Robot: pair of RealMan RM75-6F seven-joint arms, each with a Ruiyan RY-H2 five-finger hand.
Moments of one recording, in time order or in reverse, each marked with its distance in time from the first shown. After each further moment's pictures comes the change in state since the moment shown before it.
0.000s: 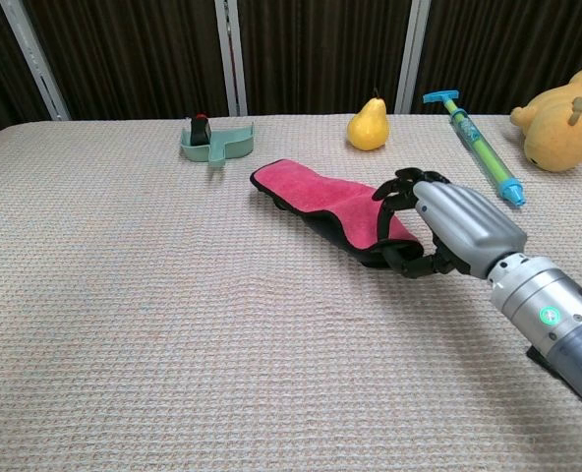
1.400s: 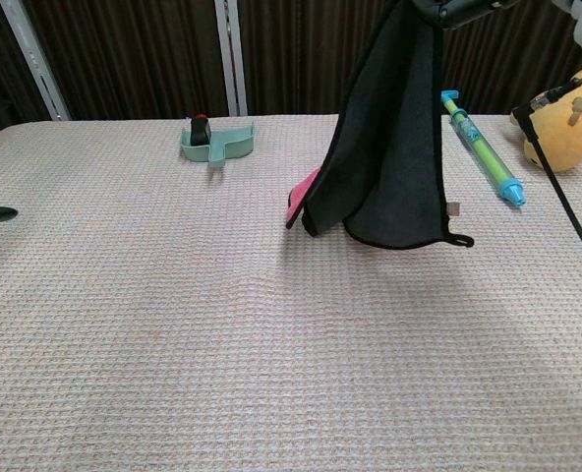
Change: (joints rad) left arm -0.260 -0.119 -0.171 -0.173 -0.126 -0.218 0.153; right arm 0.097 0.505 0.243 -0.741 0.106 0.002 -0.276
